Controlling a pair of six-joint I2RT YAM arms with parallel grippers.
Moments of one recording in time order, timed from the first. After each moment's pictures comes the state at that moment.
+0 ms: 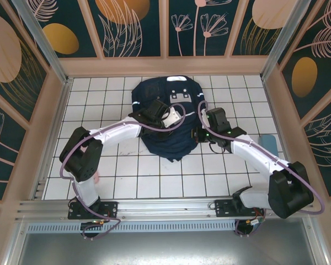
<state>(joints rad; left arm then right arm) -0.71 1.82 1.28 -0.38 0.14 0.25 0.48 1.28 0.80 -0.36 -0.22 0.38</state>
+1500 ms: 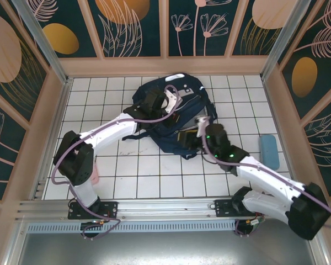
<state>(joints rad) -0.71 1.74 1.34 -0.27 0.22 -0.08 0.67 0.98 0.58 -0.01 -0.12 0.56</state>
